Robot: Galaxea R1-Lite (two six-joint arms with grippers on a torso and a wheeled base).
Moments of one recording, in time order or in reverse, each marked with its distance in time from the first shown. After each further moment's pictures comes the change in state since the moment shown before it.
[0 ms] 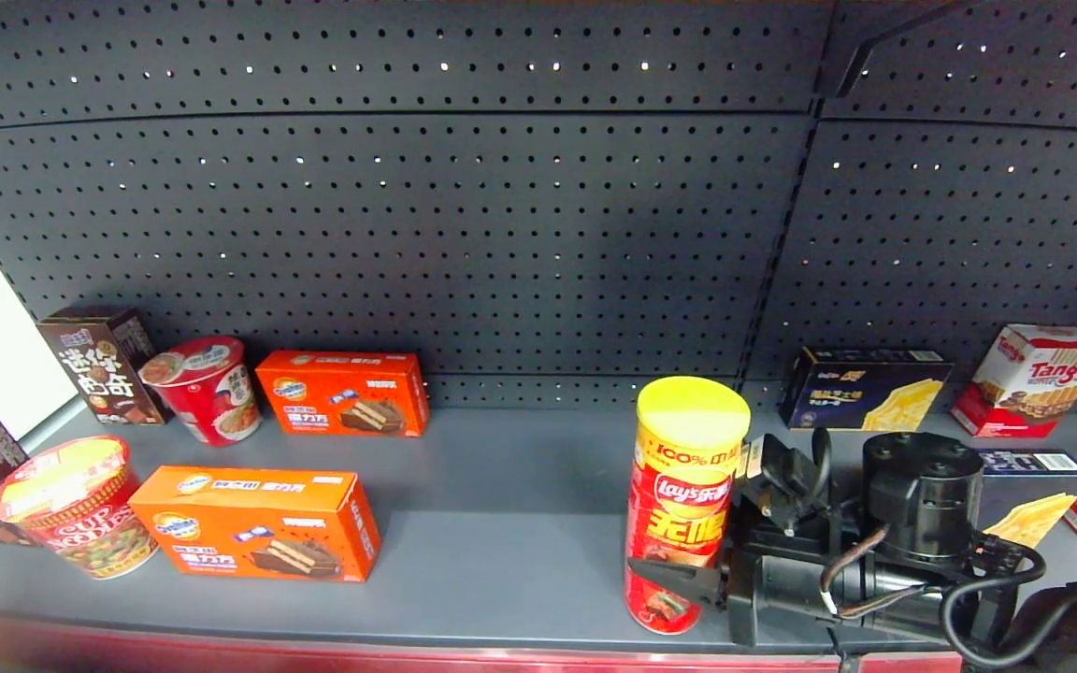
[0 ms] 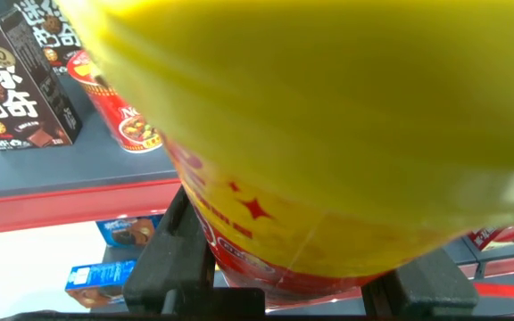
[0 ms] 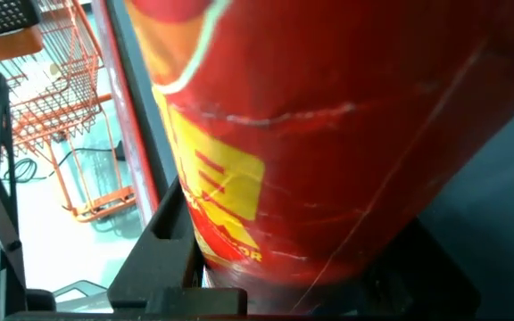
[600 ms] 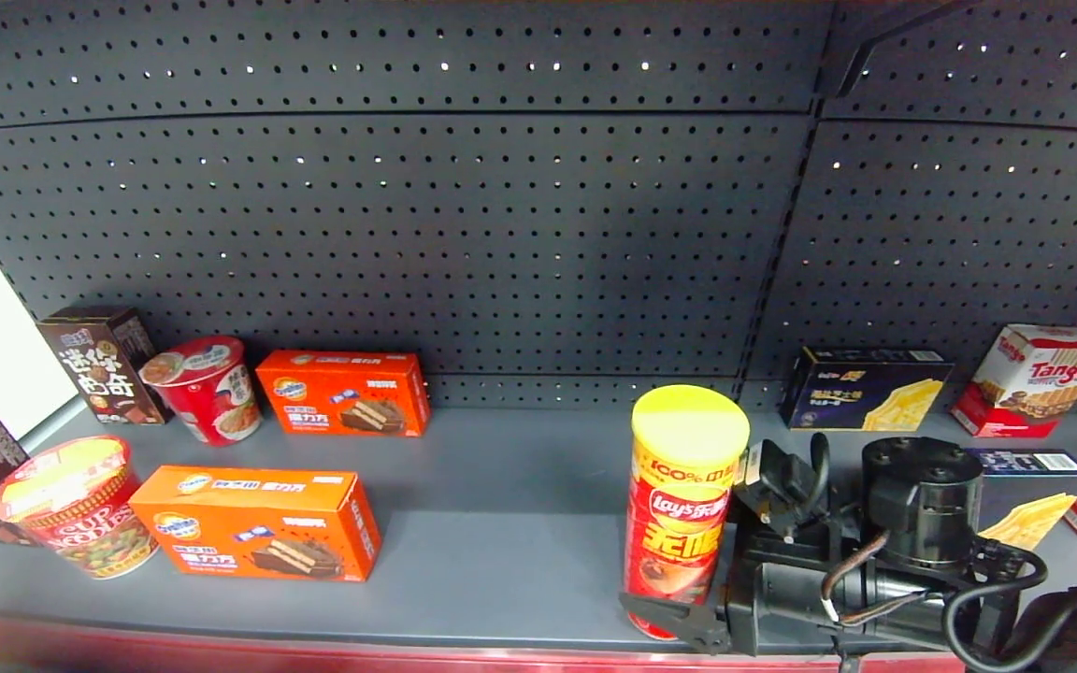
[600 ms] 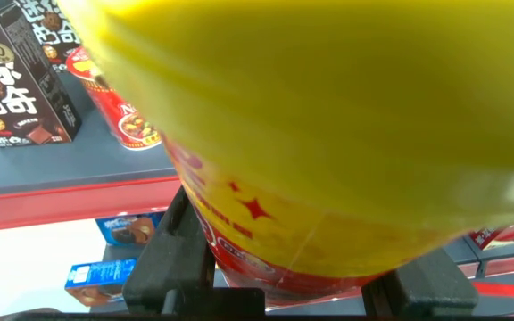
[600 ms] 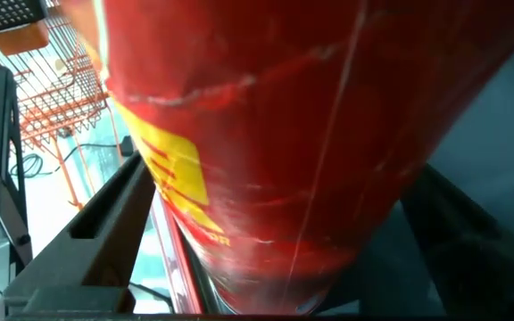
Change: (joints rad) left arm 0.001 -0.011 0.008 0.000 0.000 0.000; right arm 0.007 -0.006 0.010 0.004 -0.006 0.000
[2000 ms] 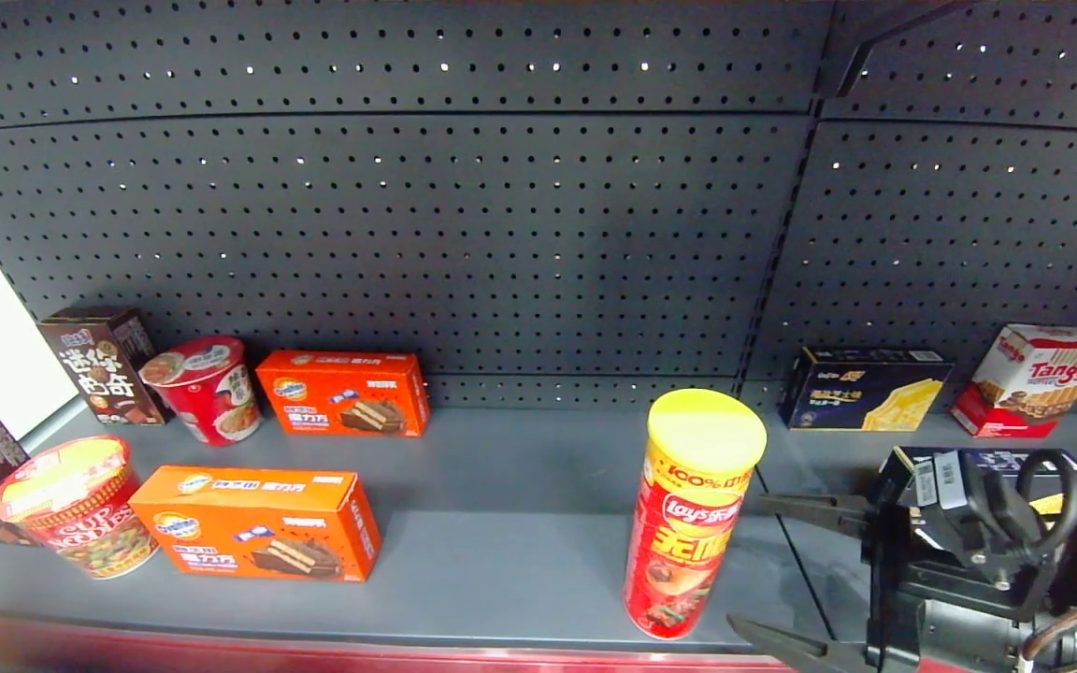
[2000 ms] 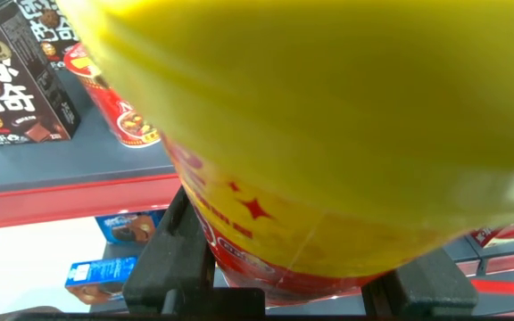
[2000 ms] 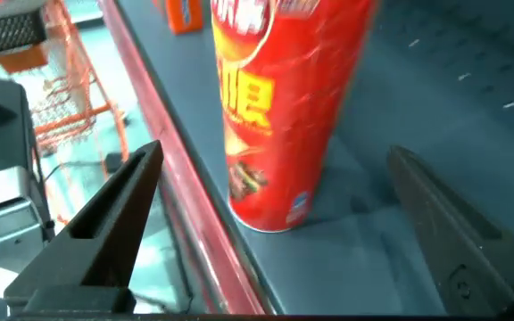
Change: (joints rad) left arm 0.000 0.000 0.007 0.000 0.000 0.000; right arm -0.089 -0.334 0.227 0.012 0.005 0.007
